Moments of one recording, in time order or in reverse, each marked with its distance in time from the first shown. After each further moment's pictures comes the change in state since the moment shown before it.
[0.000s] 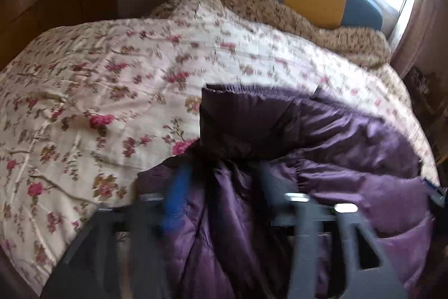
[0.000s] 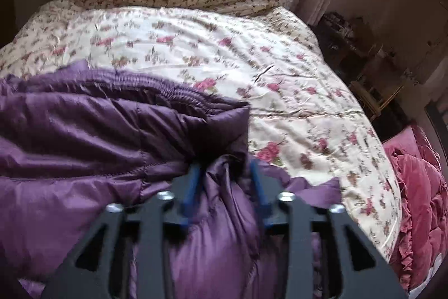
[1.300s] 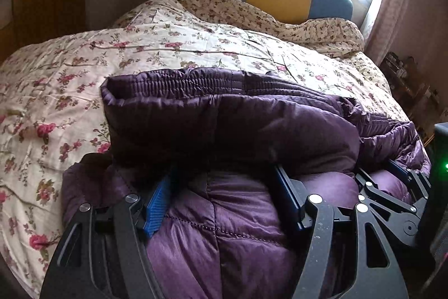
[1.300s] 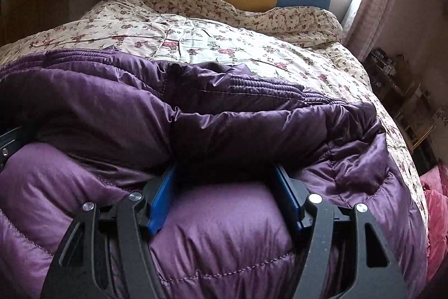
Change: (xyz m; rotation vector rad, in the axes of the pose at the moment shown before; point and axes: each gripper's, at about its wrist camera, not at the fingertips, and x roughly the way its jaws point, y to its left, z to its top) left arm 0.027 -0.055 -0.014 0.115 -0.022 -0.104; right arm -0.025 0.129 -0.019 -0.160 -0.103 0.180
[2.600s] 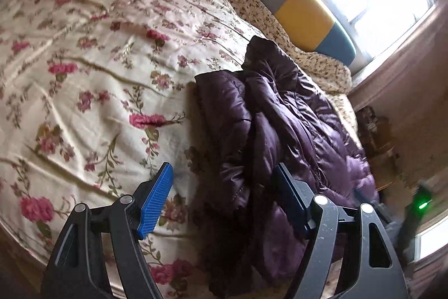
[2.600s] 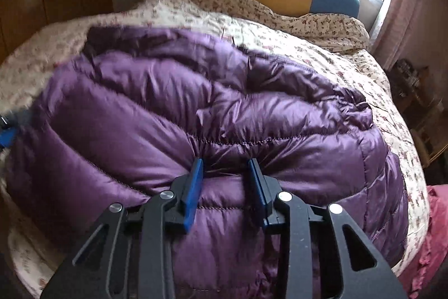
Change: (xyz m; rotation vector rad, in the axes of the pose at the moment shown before) left arm -0.090 0.129 -0.080 -0.389 0.043 -0.240; right arm -0.096 0.022 -0.060 -0.110 0.013 0.163
